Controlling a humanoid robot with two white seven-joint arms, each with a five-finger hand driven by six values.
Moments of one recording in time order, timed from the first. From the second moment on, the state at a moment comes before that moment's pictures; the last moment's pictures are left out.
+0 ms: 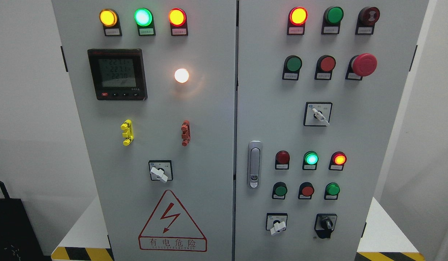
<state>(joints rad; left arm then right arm) 0.05 -0.10 -0.16 -0.07 0.12 -0.03 -0.02 0.28 0.12 0.19 -1.86 0.00 -0.30 0.03</state>
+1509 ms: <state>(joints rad) 0.05 -0.10 -0.16 -0.07 0.12 -0.03 -0.02 0.15 0.12 0.08 -1.84 0.32 -0.45 0.01</state>
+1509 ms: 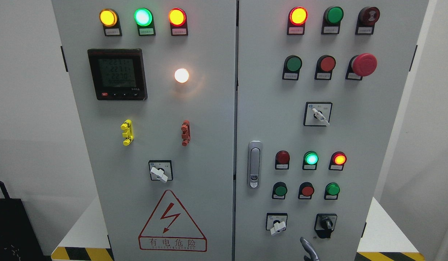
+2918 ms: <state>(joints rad) 0.05 -0.10 -0.16 -0.07 0.12 -0.03 -0.02 -0.07 0.13 -0.07 -1.81 1.05 -0.34 -0.12</state>
